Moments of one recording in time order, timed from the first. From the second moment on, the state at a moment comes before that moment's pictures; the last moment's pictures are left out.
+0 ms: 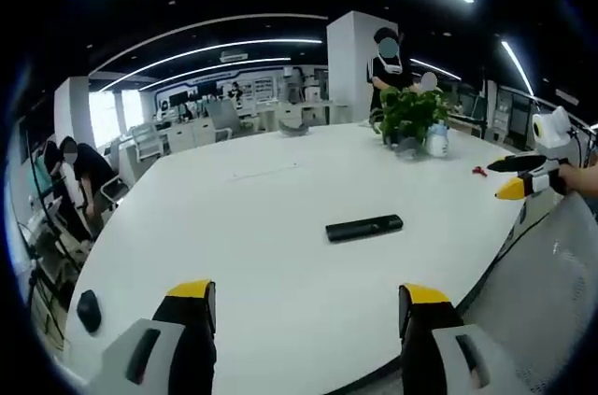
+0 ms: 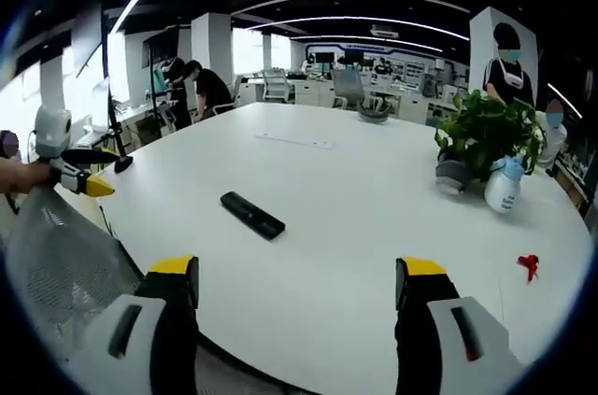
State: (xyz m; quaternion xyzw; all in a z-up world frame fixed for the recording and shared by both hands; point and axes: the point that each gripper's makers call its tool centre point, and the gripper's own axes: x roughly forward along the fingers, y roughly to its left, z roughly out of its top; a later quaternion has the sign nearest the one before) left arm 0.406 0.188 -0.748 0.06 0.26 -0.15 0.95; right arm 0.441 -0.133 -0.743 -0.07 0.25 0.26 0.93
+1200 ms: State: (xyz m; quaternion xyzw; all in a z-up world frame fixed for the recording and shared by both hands) left arm 0.404 0.189 -0.747 0.05 0.26 -0.15 0.95; right arm 0.436 -0.129 -0.747 -0.08 0.26 0.27 0.92
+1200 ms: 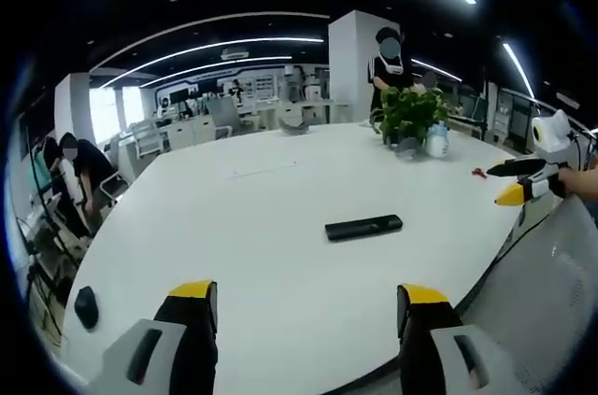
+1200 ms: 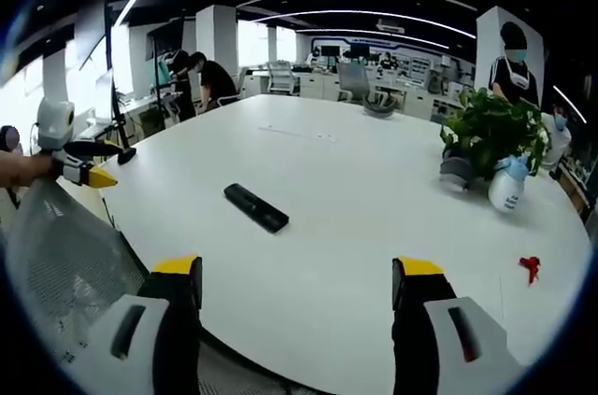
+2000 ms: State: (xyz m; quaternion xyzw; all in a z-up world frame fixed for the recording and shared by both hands) left arm 0.404 0.189 -0.750 0.05 0.26 -0.15 0.95; right arm 0.434 -0.129 -0.752 -0.09 0.27 0.27 0.92
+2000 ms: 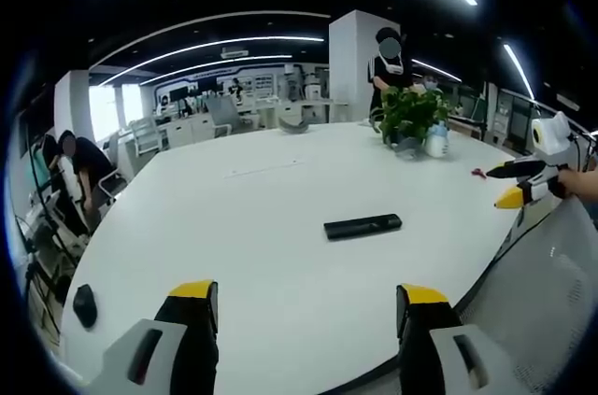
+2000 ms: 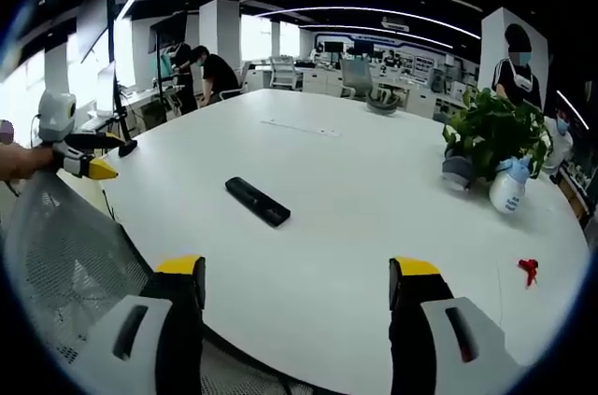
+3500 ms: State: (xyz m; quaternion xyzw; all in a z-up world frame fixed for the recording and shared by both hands) left arm 0.410 0.179 -0.743 0.04 0.24 -0.19 0.95; right arm 0.430 -0.109 -0.744 -0.09 0.25 0.33 0.91
